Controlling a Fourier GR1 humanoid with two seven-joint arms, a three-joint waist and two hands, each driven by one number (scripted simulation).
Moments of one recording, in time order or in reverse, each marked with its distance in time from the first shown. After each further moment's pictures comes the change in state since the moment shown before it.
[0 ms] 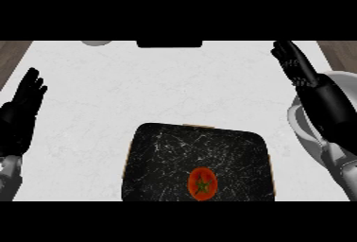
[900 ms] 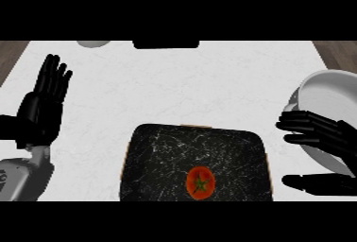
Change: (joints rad) left arm -0.087 -0.188 0.022 -0.005 0.047 -0.038 -0.133; right arm 0.320 -0.172 -0.051 -0.065 0.297 0.148 -0.644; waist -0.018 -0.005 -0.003
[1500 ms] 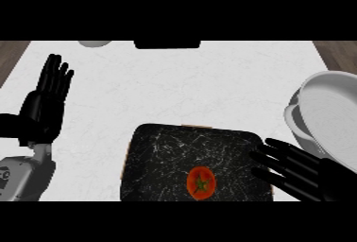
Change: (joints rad) left arm -0.010 -0.024 0.025 0.036 -0.009 -0.044 -0.021; right arm 0.133 -0.092 0.144 -0.333 0.415 0.030 0.341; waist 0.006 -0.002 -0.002
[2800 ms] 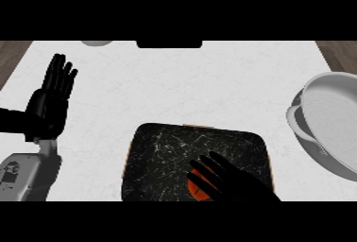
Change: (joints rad) left arm -0.023 -0.093 0.097 0.070 -0.089 -0.113 -0.018; right arm -0.055 0.406 0.341 0.172 0.499 0.122 0.291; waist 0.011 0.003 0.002
